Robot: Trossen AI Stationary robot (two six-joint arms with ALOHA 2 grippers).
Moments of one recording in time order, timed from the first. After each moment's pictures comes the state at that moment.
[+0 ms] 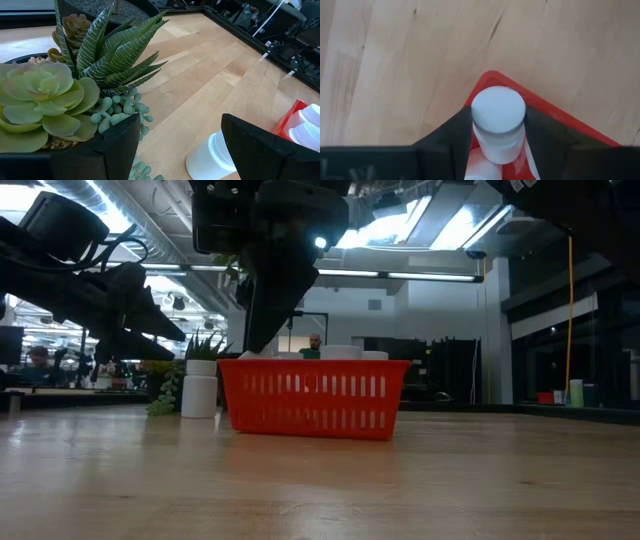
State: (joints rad) left arm 0.22 0.44 0.01 0.05 -0.27 -0.56; right arm 0.11 2.46 2.33 -1.16 -0.19 -0.19
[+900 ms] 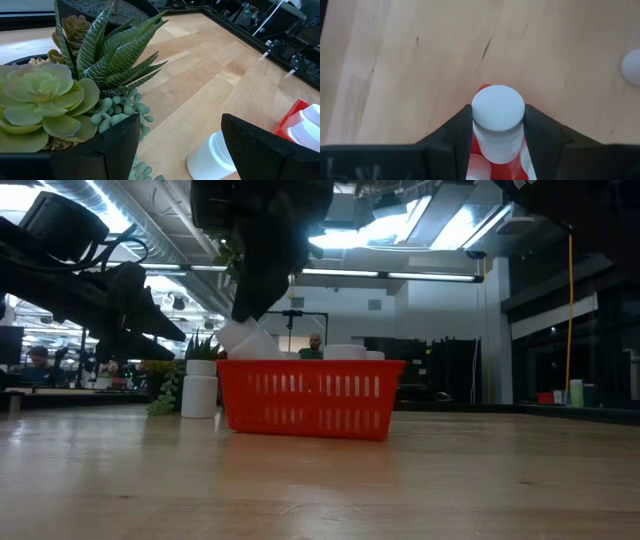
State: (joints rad) left arm 0.22 0.44 0.01 0.05 -0.27 -0.55; right arm 0.10 2.44 2.36 -1.14 -0.19 -0.14
